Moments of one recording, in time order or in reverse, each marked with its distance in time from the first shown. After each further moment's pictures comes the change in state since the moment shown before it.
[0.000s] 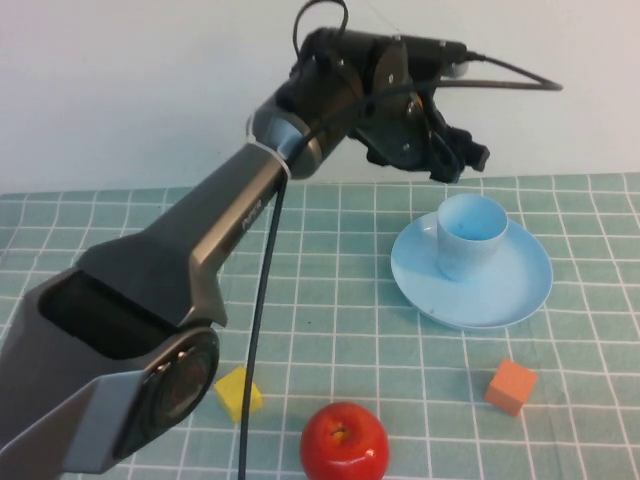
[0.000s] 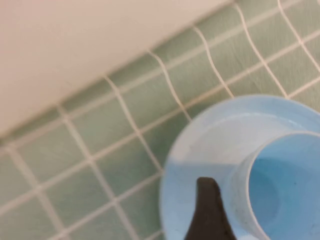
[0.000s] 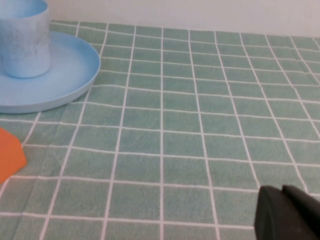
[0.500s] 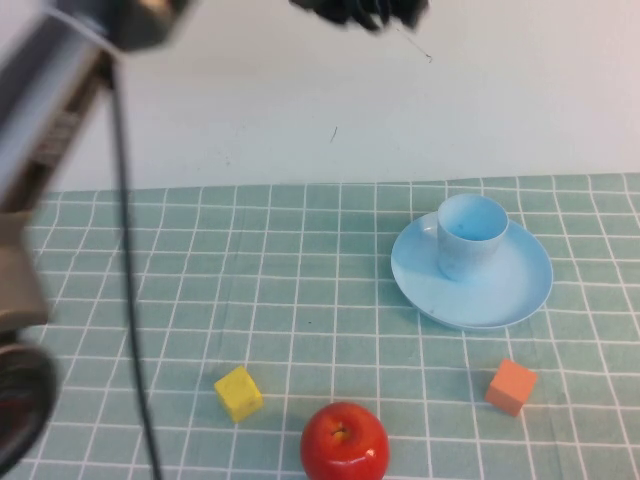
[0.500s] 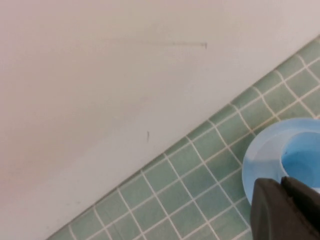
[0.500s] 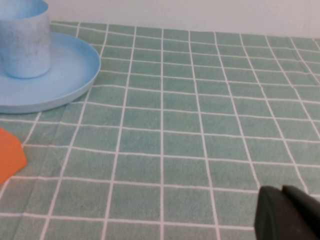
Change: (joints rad) right arm 0.000 0.000 0.000 0.000 0.000 0.000; left arm 0.000 -0.403 -0.010 0.269 0.253 0.109
